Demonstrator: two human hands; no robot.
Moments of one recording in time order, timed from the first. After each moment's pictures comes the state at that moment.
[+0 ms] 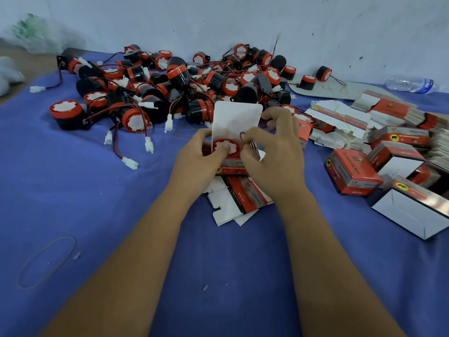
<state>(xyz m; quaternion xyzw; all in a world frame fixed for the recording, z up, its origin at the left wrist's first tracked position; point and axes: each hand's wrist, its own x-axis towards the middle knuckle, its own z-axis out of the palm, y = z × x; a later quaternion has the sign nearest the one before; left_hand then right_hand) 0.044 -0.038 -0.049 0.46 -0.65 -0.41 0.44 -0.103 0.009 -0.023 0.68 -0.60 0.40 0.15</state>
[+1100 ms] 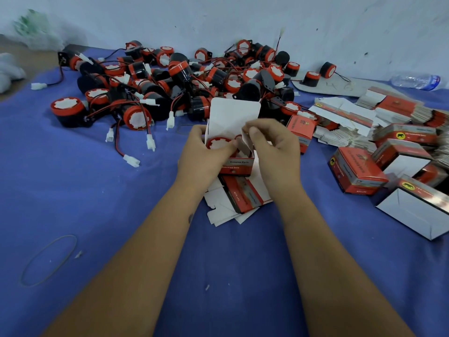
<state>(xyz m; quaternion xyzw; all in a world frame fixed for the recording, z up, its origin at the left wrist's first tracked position) 0.034 -0.028 -0.035 0.50 -0.57 -0.46 0.47 -0.090 0.004 -0.027 0.53 -0.55 0.62 -0.19</state>
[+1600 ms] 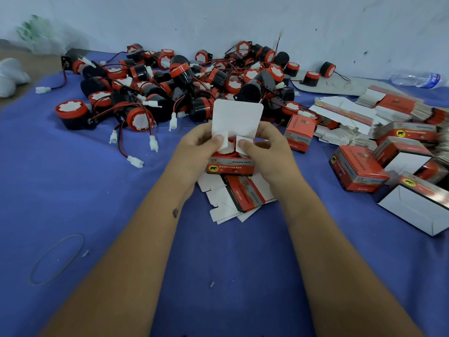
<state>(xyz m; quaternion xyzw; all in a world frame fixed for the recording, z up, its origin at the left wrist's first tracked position) 0.054 -0.044 -0.040 0.39 -0.56 -0.55 0.48 -0.094 0.000 -0.026 0.50 -0.62 0.53 -0.30</state>
